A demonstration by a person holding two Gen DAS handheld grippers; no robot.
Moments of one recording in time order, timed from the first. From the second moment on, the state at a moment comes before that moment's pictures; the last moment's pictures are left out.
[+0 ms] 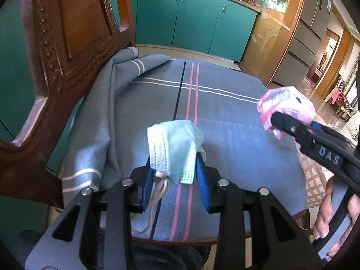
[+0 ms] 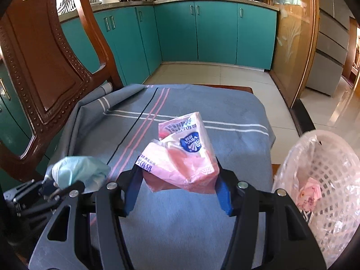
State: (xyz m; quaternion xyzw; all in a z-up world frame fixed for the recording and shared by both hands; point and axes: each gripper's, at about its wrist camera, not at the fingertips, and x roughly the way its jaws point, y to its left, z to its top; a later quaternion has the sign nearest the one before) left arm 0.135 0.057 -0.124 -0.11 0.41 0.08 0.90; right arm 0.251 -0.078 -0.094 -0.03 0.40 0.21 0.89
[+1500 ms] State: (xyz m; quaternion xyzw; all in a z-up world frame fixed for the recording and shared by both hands) left arm 0.195 -0.185 -0.075 -0.04 0.40 -0.22 0.89; right arm 0.159 -0.361 -0.067 0.11 0.34 -0.03 0.93
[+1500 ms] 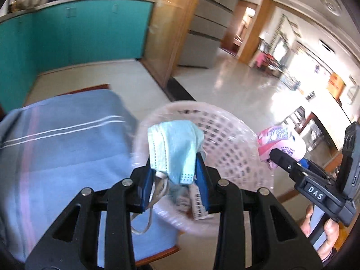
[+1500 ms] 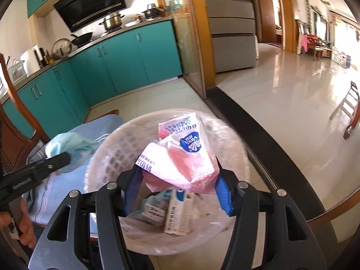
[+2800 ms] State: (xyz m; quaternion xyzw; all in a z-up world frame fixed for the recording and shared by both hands) left arm -0.010 -0.037 0.026 -0.03 0.24 0.05 0.97; right arm 0.036 -0.227 0.013 -0.02 0.18 0.02 0.98
